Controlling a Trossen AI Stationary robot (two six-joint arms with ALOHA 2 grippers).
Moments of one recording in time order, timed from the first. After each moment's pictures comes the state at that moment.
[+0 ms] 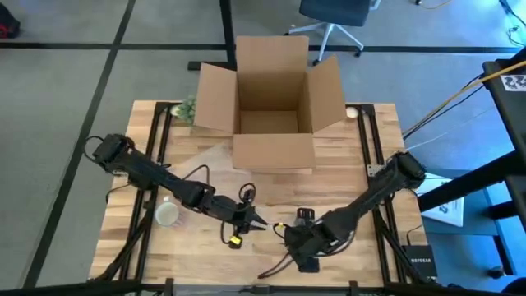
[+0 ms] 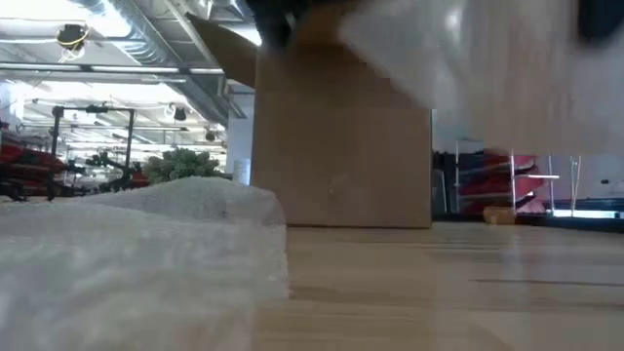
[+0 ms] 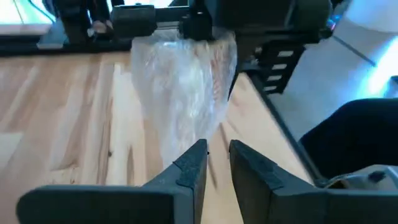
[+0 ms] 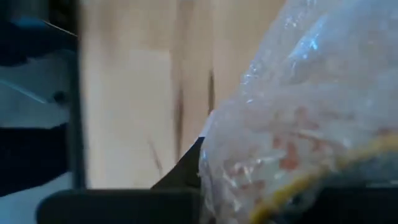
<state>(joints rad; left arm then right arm) -0.43 1.59 1.02 0.19 -0.18 -0.12 0.65 1.81 1.55 -0.95 0.14 0.62</state>
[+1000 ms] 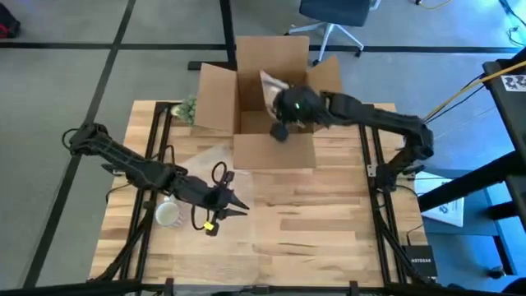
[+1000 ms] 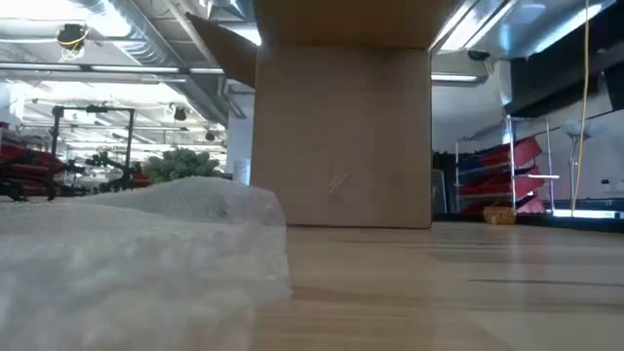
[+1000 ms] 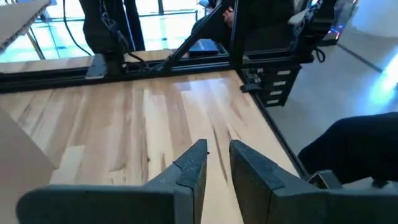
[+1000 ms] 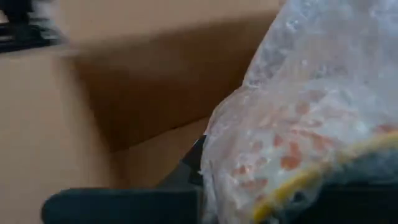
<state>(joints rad) -0.41 1.31 1.02 -0.07 -0.23 -0.06 -0.29 1.63 1.63 -0.67 0.24 0.02</state>
